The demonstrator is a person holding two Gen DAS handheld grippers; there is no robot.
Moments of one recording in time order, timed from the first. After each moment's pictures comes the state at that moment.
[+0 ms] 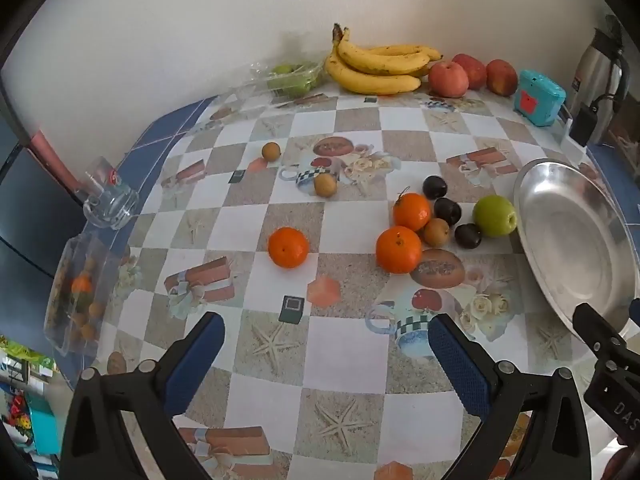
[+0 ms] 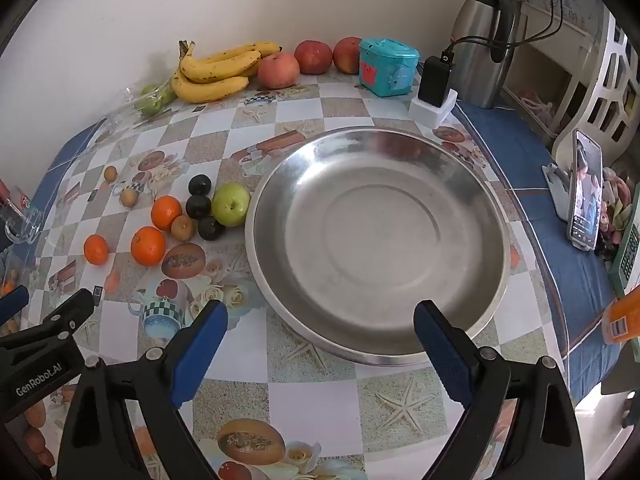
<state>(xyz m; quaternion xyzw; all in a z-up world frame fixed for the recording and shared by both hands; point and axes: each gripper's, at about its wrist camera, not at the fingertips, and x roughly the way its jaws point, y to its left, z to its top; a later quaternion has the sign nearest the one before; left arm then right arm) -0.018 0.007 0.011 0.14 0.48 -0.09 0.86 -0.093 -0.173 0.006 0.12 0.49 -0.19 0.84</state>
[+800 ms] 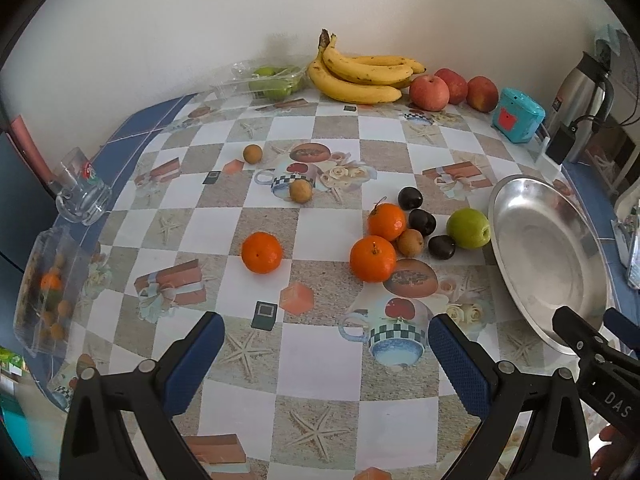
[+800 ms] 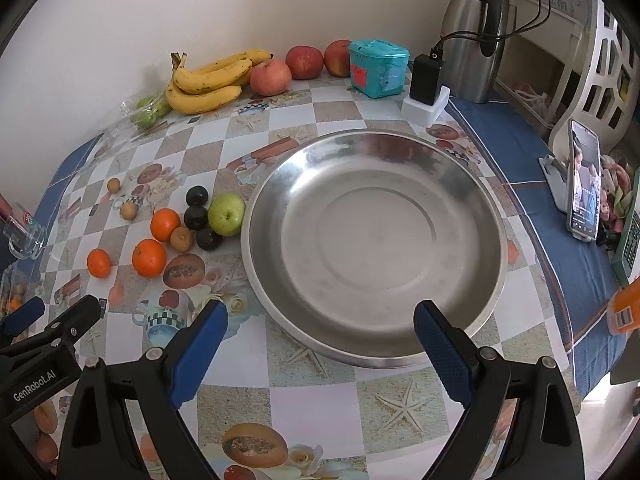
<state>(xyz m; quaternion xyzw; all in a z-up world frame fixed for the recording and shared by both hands) -0.012 0.011 0.013 0.09 0.49 -0.13 0.86 -0.097 -0.177 0.008 0.14 0.48 -0.19 0.85</state>
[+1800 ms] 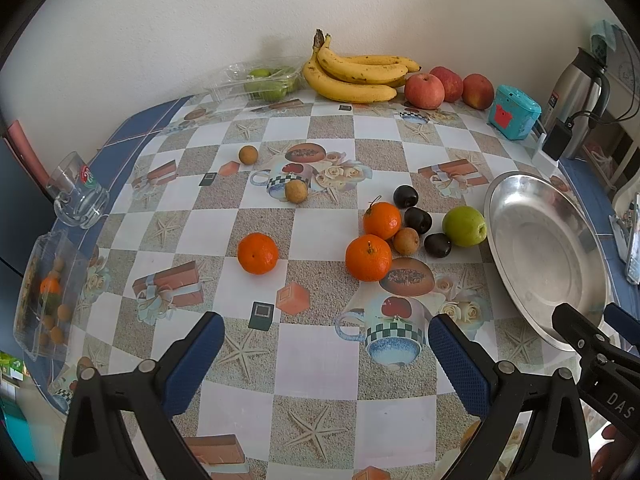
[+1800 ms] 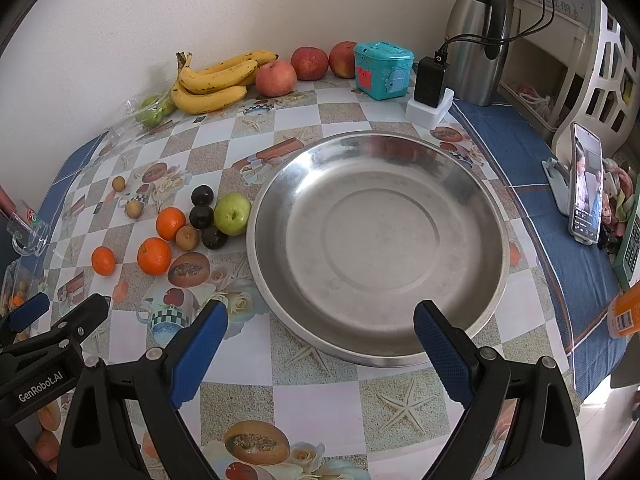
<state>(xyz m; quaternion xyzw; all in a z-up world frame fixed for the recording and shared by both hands) -0.013 0.009 0.014 0.09 0.48 -0.14 0.86 -0.098 -0.176 0.010 0.14 0.48 -0.19 0.85</state>
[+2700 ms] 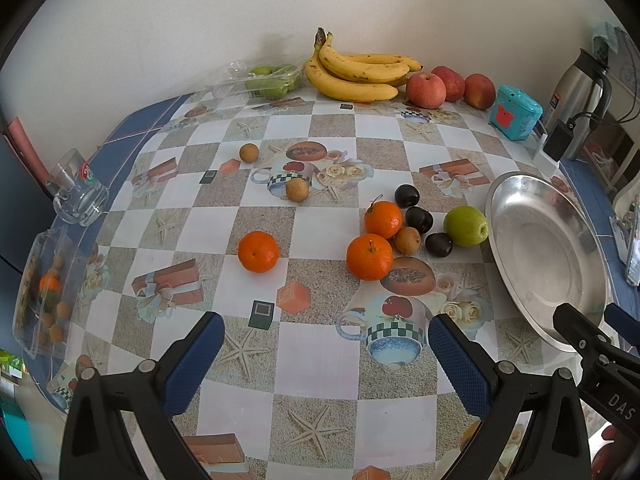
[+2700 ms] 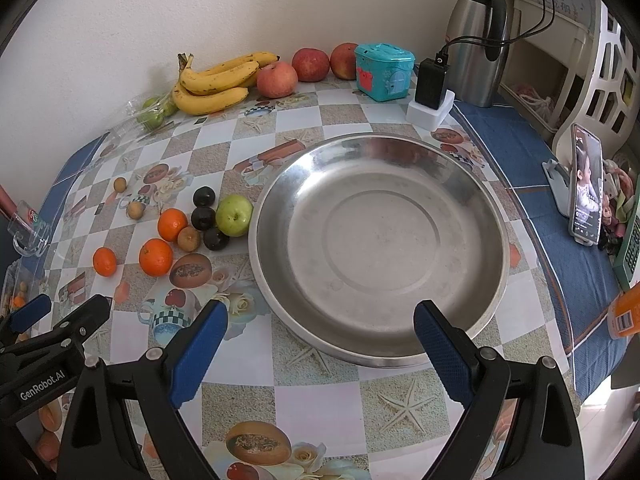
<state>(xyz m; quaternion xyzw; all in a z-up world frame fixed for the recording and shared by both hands) -0.014 0.009 0.010 0.09 0.49 -0.14 0.86 -0.098 -0.176 0.011 0.14 0.48 -0.18 0.85</state>
